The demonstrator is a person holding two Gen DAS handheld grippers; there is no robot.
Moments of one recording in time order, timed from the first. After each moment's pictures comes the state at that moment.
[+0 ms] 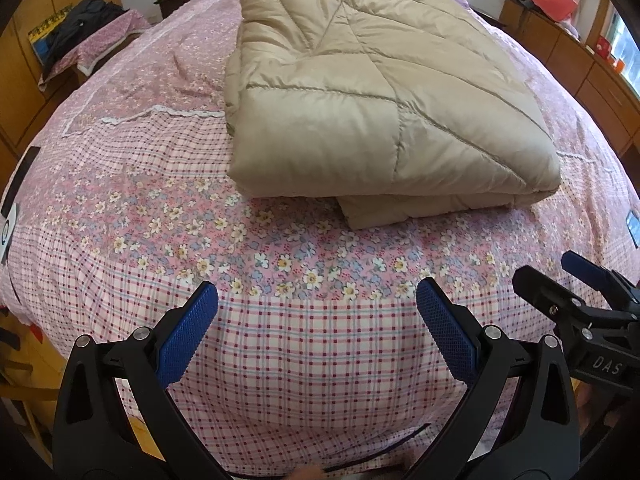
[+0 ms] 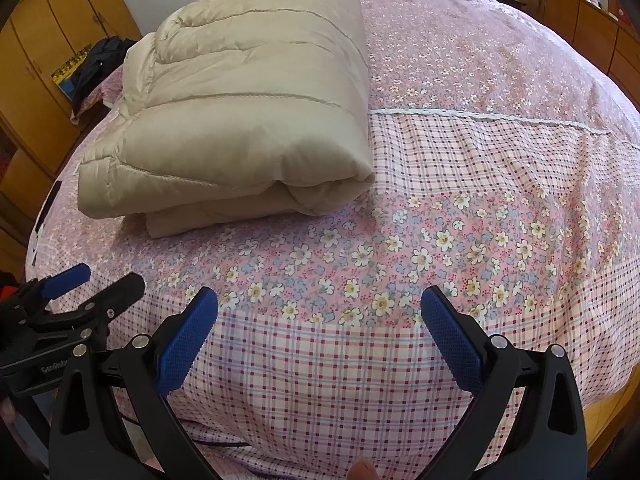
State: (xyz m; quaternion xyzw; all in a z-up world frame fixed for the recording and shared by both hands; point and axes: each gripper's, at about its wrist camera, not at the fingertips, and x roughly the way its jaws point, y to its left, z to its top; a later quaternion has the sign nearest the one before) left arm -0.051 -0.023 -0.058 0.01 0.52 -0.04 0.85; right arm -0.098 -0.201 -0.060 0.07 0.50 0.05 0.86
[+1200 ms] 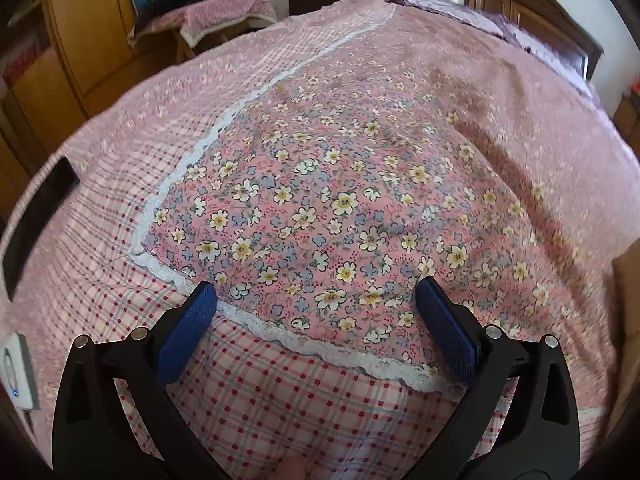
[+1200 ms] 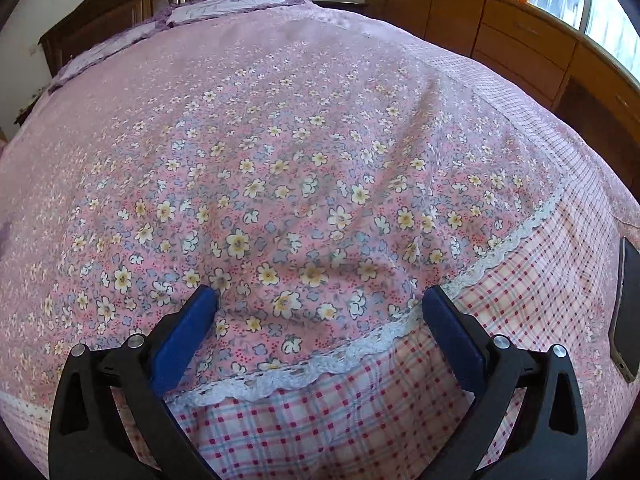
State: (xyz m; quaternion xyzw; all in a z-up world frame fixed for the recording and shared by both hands) left arm 0.172 0.247 -0.116 -0.05 0.47 0.15 0.87; right arm 0.028 -0.490 -0.081 0.08 0.45 -0.22 0.86
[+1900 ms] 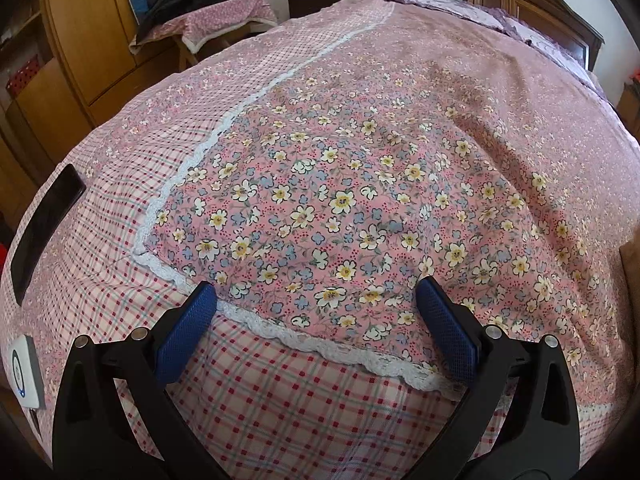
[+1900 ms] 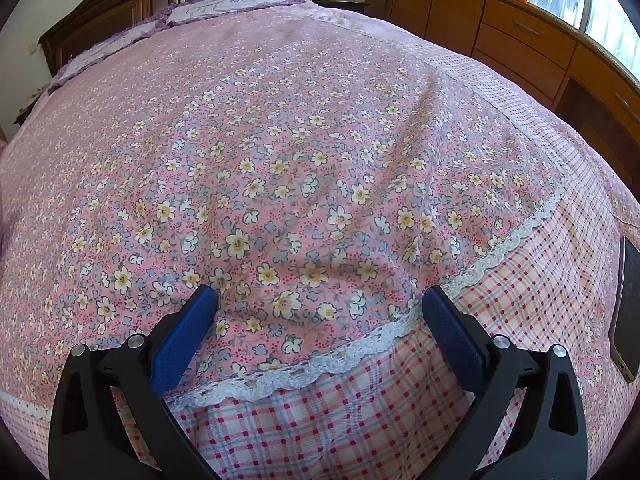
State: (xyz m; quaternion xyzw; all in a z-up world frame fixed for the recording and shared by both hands) left arm 0.172 0.241 -0.117 -0.05 0.47 0.15 0.87; right arm 0.029 -0.490 -0.080 0.08 0.45 -0.22 0.86
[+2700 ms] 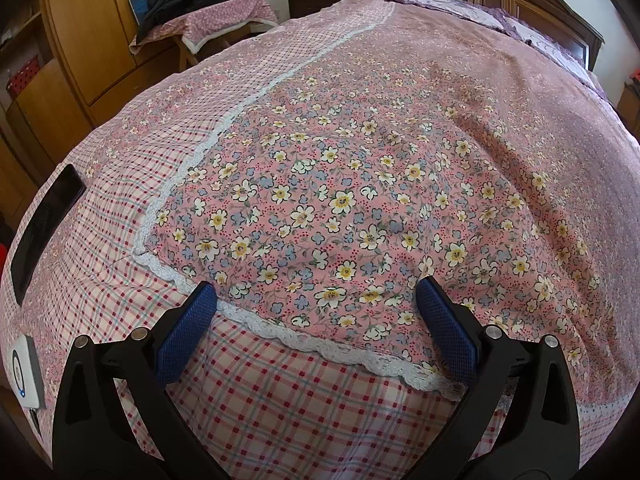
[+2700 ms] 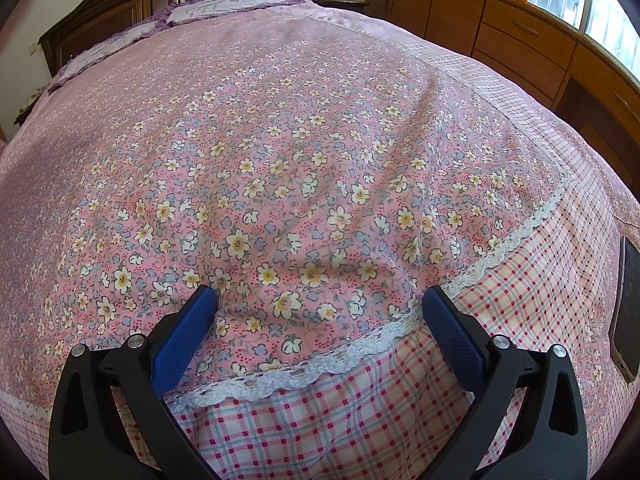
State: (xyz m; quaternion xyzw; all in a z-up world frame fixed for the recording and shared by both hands) left arm 0.171 0.239 -0.117 -0.05 0.47 0.15 0.87; right arm 0.028 -0.490 -0.080 0.08 0.45 -0.22 0.87
